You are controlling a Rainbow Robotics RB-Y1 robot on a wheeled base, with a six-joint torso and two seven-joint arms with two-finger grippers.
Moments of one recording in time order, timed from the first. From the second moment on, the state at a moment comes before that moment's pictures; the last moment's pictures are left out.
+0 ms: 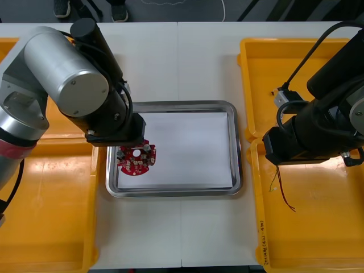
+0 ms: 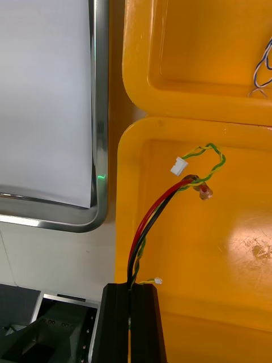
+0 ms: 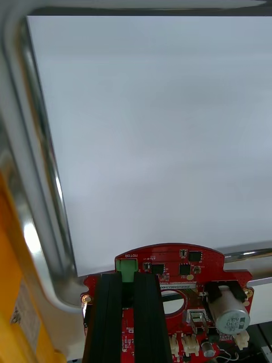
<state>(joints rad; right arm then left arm) -0.55 -0.78 0.27 -2.23 -1.03 1.92 0.74 -0.71 0.58 -0.43 -1.91 0.83 1.85 -0.76</state>
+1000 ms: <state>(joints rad) -0.55 -0.78 0.27 -2.23 -1.02 1.92 0.74 -0.57 0.51 -0.51 -1.91 0.58 1.76 -0.76</state>
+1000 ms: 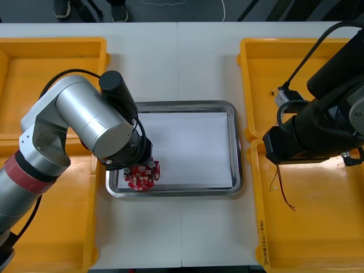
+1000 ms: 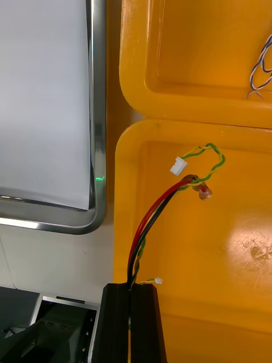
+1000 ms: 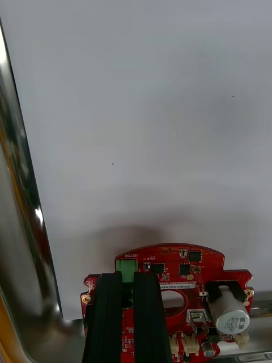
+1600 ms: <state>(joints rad) -0.55 -0.78 0.27 -2.23 -1.02 1.92 0.74 -0.53 0.47 -0.51 -1.91 0.49 1.75 -0.81</state>
